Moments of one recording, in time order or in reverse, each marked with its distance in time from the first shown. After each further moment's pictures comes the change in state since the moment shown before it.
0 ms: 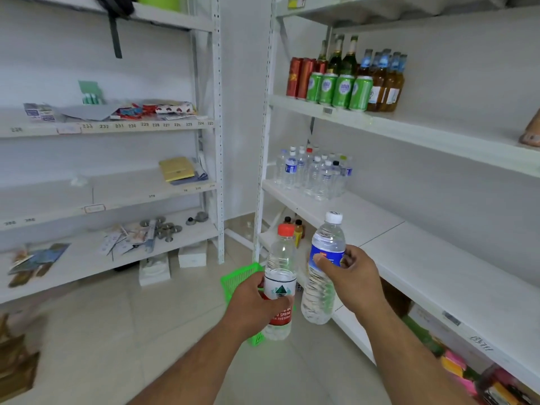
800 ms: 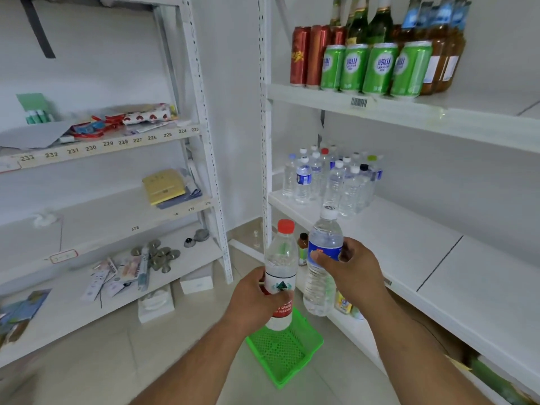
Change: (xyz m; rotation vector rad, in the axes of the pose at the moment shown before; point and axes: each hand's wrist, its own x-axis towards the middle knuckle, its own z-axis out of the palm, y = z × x) left_hand 0.301 0.002 -0.058 0.088 -0.044 -0.026; right_hand 0.267 0.008 0.133 -0.056 -0.037 -0.025
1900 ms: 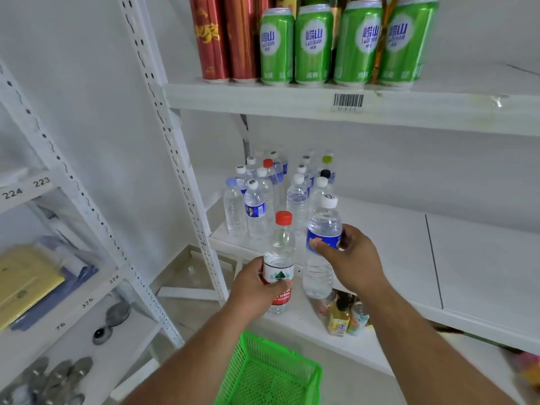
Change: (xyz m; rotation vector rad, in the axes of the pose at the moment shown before) left_hand 0.354 0.008 0.005 0.118 -0.458 0.158; right_hand 0.234 0.024 0.069 -0.055 0.453 0.176
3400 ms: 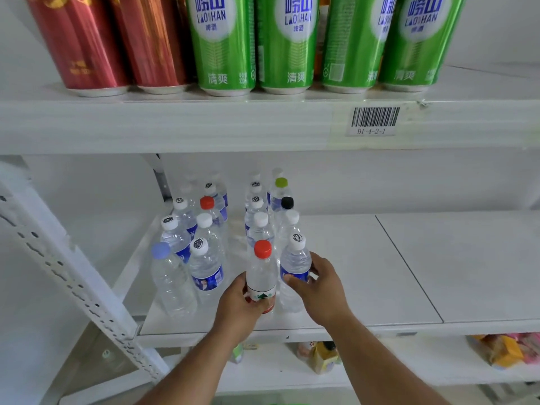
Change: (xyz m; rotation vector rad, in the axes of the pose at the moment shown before) left_hand 0.236 -0.039 0.022 -0.008 -0.336 0.105; right_hand 0.128 0.069 0.094 0.032 0.283 0.161
